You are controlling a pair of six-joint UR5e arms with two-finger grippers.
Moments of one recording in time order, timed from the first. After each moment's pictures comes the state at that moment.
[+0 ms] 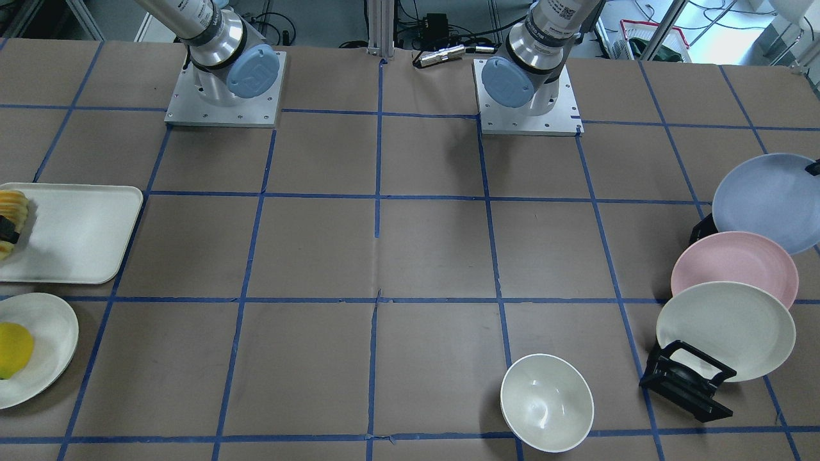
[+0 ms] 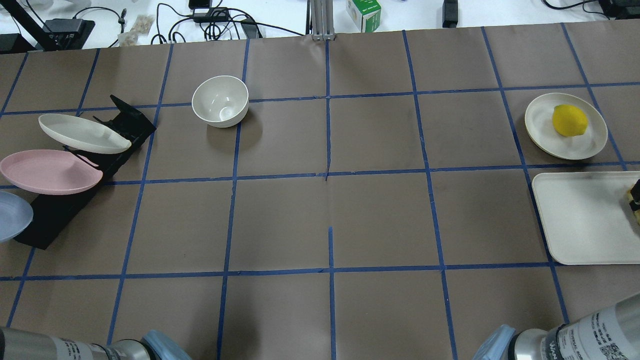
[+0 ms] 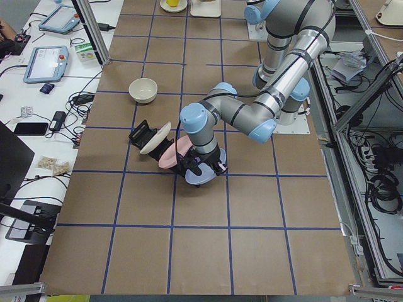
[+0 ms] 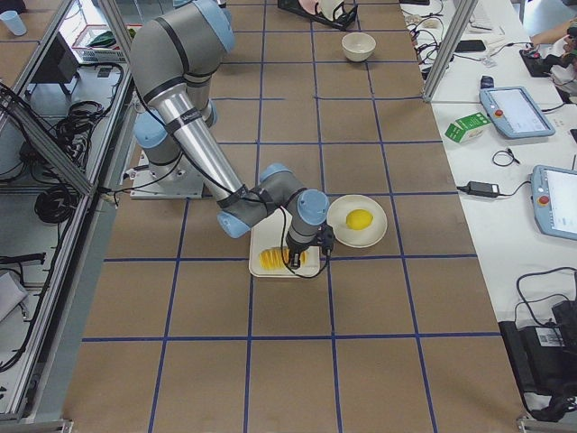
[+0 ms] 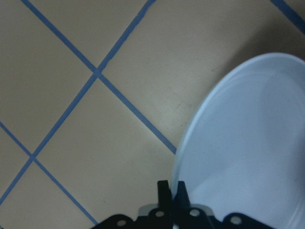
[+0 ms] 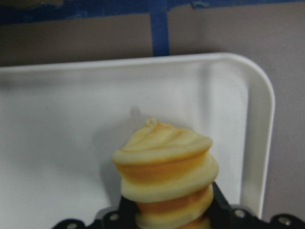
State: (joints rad) left arm -0.65 -1.82 -1.59 -1.35 1.93 0.13; right arm 0.71 -1.12 1.84 -2.20 -1.71 -0.77
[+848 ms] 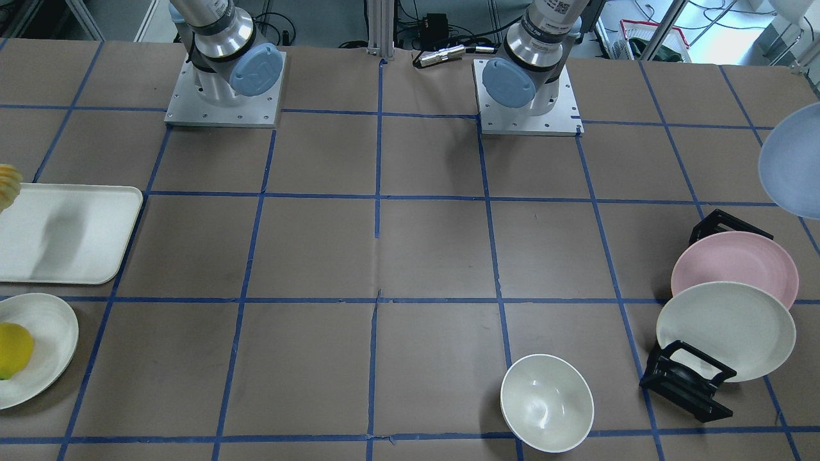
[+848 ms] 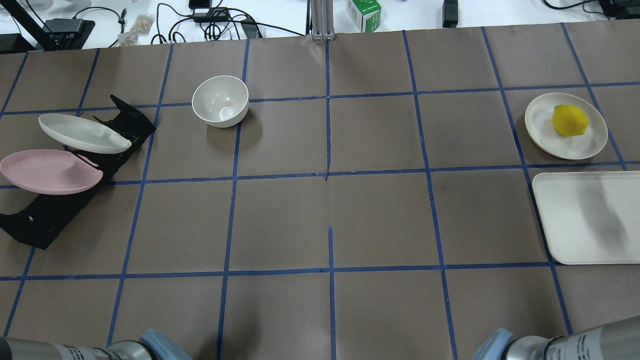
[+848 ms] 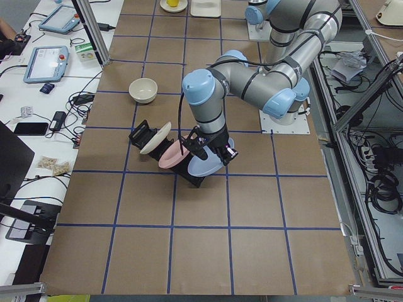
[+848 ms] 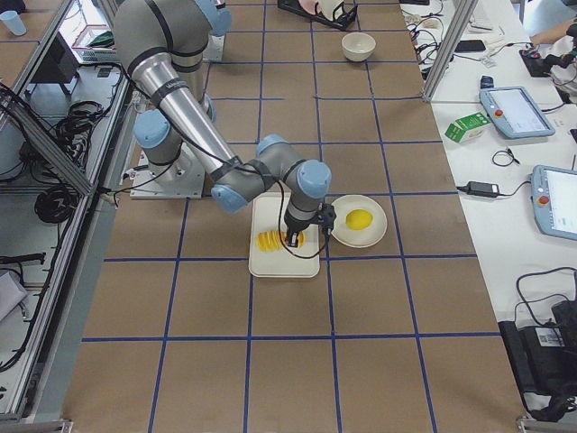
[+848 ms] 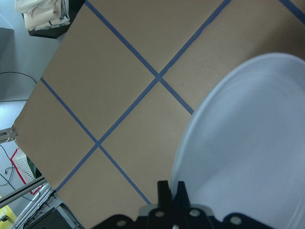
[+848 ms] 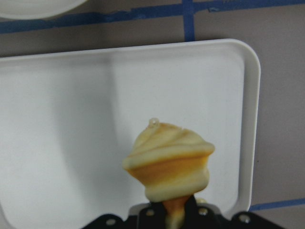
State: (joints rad) left arm -0.64 -1.73 -1.40 -1.61 1.86 0.15; right arm 0.79 -1.32 1.82 -1.97 -1.71 -0.68
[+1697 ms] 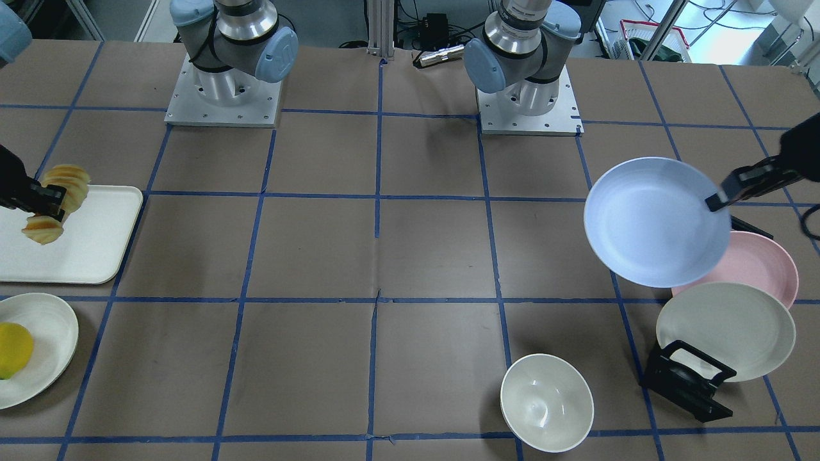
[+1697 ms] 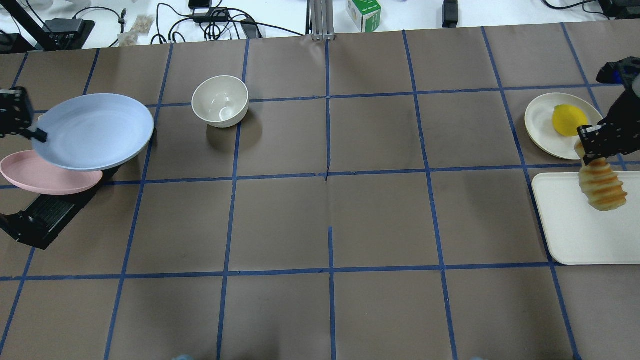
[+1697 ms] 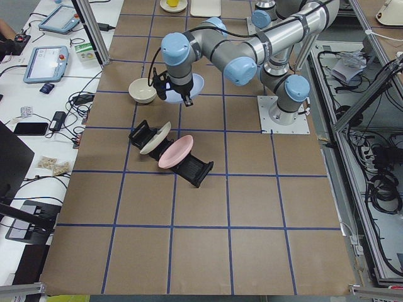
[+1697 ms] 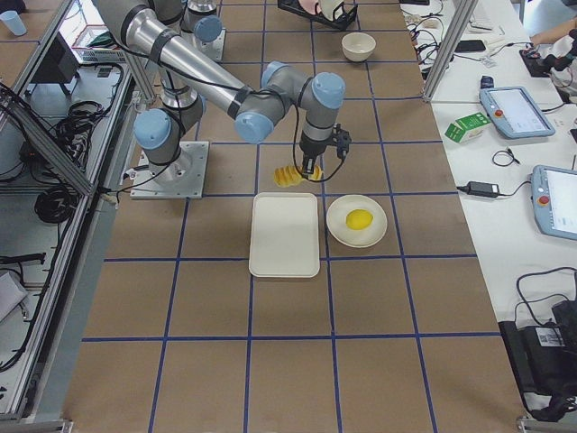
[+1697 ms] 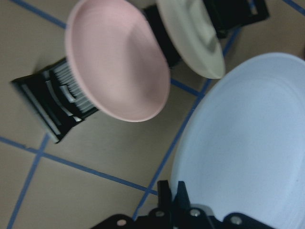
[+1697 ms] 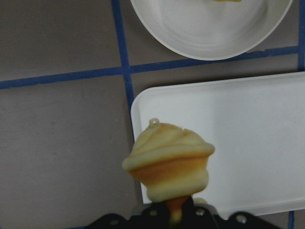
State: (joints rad) left arm -1.05 -1.72 -1.49 -1.71 1.38 0.31; right arm 1.09 -1.47 1.82 -1.84 -1.65 -0.36
